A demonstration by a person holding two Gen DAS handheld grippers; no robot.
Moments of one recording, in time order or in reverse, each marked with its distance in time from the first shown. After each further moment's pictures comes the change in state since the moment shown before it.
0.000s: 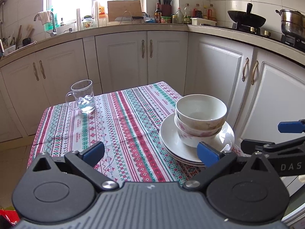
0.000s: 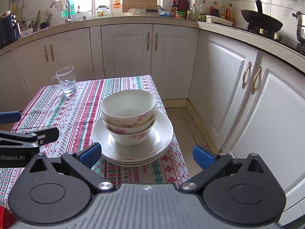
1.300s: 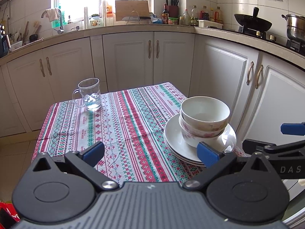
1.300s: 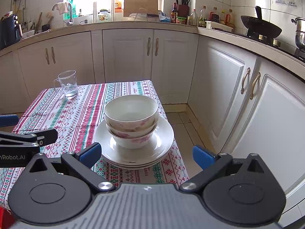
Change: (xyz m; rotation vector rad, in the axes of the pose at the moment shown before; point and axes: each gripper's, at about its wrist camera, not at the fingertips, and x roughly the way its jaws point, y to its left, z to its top) left arm -0.009 0.004 0.000 -0.033 0.005 0.024; right arm -0.009 0.005 0.001 -0.014 -0.028 -0.007
